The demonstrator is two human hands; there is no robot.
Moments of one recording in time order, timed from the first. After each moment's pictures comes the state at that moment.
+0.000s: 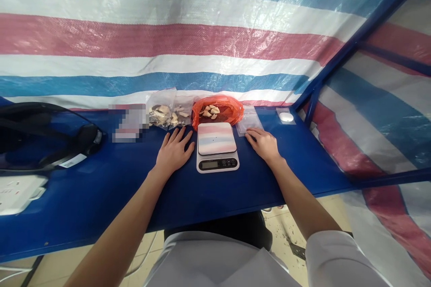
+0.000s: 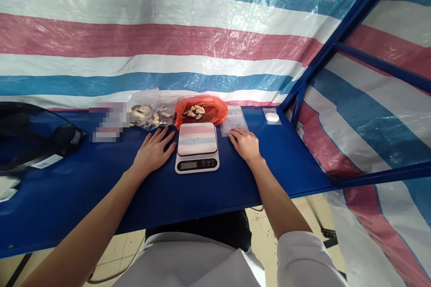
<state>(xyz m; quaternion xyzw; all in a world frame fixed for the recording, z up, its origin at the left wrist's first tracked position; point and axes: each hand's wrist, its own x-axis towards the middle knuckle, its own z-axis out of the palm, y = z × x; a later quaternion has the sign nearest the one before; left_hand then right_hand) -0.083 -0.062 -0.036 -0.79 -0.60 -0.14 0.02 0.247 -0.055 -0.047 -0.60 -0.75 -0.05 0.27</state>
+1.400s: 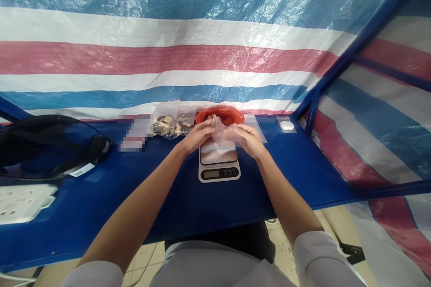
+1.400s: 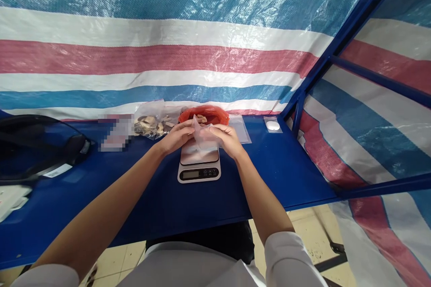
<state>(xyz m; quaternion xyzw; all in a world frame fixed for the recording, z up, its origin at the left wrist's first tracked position) -0.024 0.006 0.014 -0.52 -0.29 -0.42 -0.69 0.174 -0.034 0.021 -0.34 -0.49 0.61 0.53</state>
